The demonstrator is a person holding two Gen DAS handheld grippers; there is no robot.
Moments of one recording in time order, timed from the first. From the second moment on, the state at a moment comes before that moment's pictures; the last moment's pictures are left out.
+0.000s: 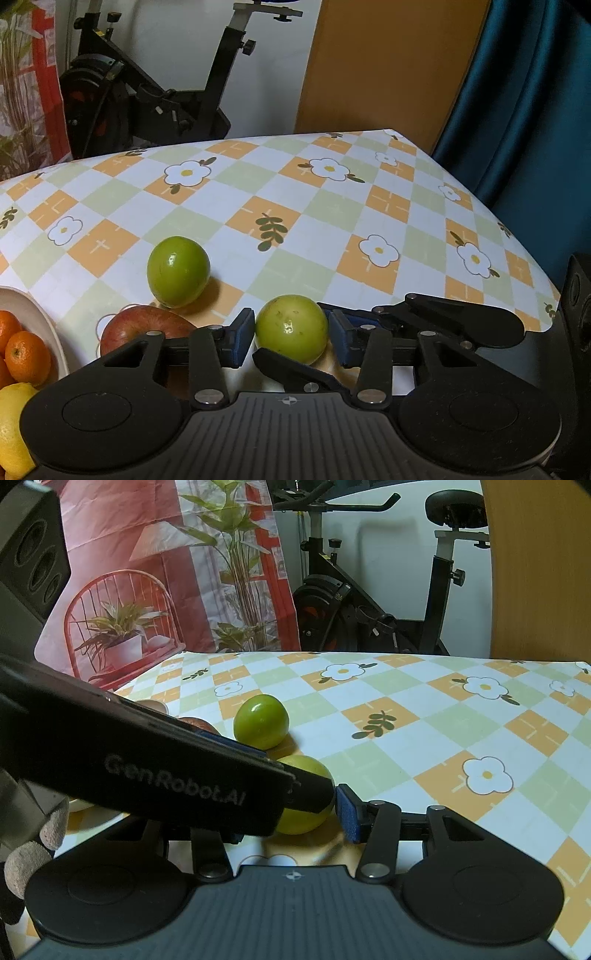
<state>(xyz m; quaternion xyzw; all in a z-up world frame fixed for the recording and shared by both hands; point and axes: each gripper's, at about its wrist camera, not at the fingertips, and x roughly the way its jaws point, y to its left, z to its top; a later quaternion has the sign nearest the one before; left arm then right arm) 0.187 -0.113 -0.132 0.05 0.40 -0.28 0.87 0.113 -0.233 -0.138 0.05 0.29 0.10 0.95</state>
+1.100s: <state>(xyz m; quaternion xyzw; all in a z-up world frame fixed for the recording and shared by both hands) 0.160 -0.016 -0.056 -0.04 0.34 -0.25 0.90 0.109 -0.179 -0.066 0.02 0.26 0.15 0.95</state>
